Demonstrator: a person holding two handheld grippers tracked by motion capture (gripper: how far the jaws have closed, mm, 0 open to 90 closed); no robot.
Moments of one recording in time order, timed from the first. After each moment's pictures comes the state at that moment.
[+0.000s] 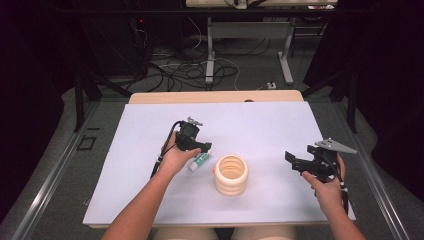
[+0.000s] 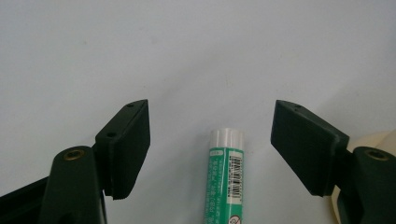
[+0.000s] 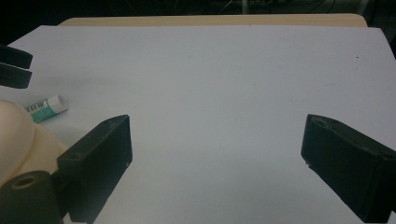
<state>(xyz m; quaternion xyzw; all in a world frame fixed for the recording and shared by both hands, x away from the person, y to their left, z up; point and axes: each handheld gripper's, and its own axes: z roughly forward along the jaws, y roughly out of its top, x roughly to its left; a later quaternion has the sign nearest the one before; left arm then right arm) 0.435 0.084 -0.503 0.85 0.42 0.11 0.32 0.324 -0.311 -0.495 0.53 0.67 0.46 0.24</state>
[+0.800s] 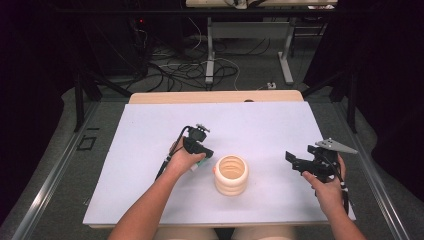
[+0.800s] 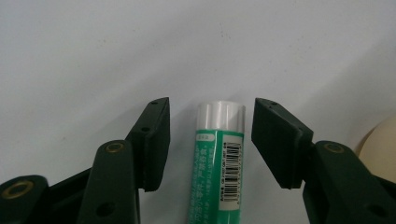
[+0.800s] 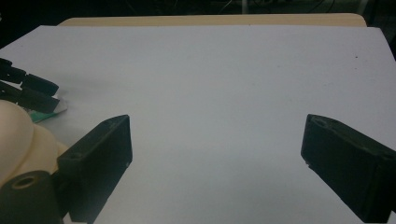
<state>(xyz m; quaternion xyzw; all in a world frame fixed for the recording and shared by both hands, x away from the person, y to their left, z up) 0.445 0.065 -0.533 0.87 0.42 0.06 0.25 0.324 -0.312 -0.495 0.54 0.67 0.46 0.24</state>
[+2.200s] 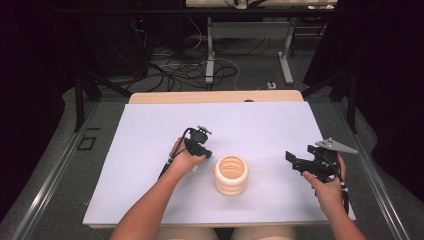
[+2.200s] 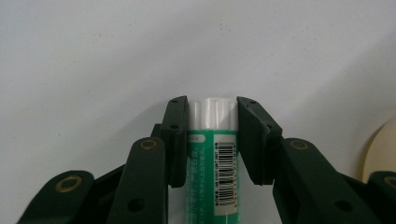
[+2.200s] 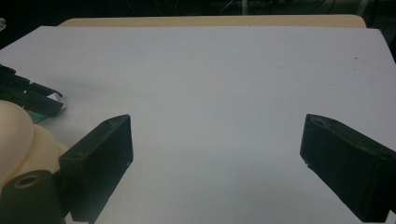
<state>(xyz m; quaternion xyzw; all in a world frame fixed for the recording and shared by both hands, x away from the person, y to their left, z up) 0.440 0.061 -0.534 0.87 0.42 0.07 0.24 0.323 -0.312 -0.495 0.53 0.67 0.46 0.24</state>
